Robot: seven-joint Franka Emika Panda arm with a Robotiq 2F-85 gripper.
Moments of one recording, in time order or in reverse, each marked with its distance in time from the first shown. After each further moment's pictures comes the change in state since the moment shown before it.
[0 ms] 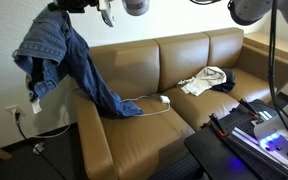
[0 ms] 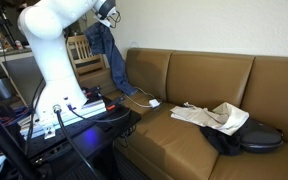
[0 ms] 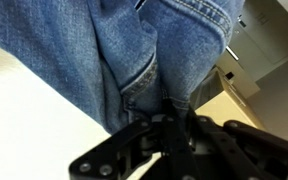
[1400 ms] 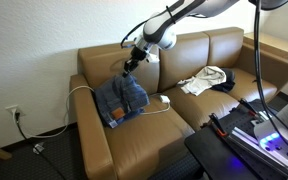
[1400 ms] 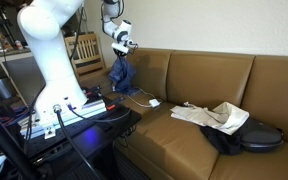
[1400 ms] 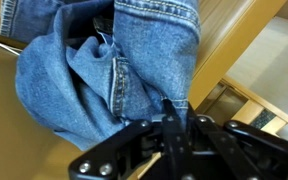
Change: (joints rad) arm -0.082 -0.182 -0.495 -0.397 0.073 -0.194 -0.002
